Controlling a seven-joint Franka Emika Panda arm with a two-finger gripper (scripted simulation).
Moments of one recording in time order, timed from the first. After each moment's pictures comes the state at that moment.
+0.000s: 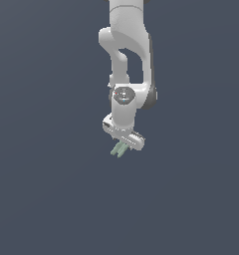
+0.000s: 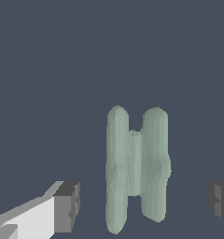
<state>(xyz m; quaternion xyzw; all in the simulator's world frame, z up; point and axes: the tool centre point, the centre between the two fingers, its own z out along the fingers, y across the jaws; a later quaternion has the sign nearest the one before) -0.029 0.015 0.070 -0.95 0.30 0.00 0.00</state>
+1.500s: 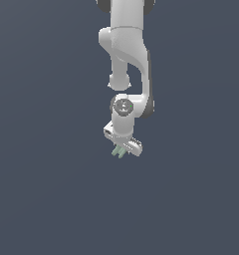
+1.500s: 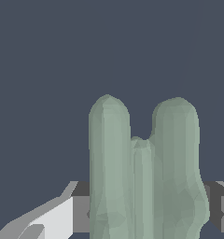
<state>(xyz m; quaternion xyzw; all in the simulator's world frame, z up) -0.030 0.015 0.019 -0.95 0.30 0.00 0.00</state>
